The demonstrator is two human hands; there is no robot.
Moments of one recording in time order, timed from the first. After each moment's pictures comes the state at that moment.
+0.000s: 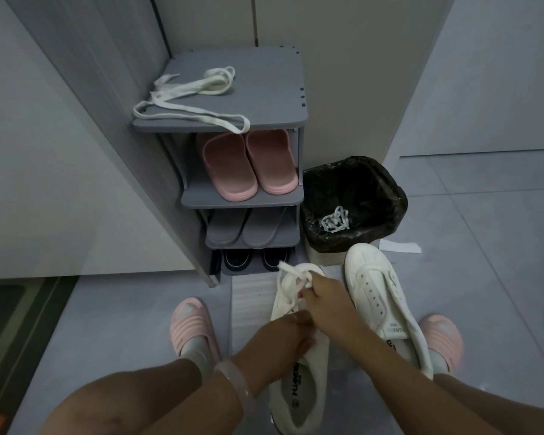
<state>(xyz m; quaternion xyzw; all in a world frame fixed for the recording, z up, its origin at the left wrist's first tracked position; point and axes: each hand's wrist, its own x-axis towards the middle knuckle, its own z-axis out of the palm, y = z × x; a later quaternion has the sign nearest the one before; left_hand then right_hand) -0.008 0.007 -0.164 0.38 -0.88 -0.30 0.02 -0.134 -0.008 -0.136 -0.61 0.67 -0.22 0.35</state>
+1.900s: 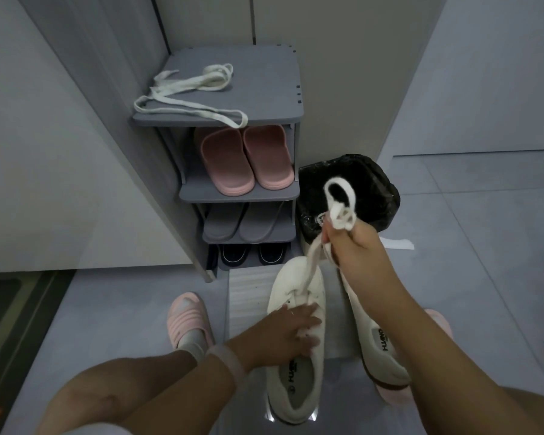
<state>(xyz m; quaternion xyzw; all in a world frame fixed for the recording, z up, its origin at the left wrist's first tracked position) -0.010 0.007 -0.166 0.40 -0.80 -0.44 0.01 -0.148 -0.004 -0.033 -0.48 0.59 -0.49 0.42</state>
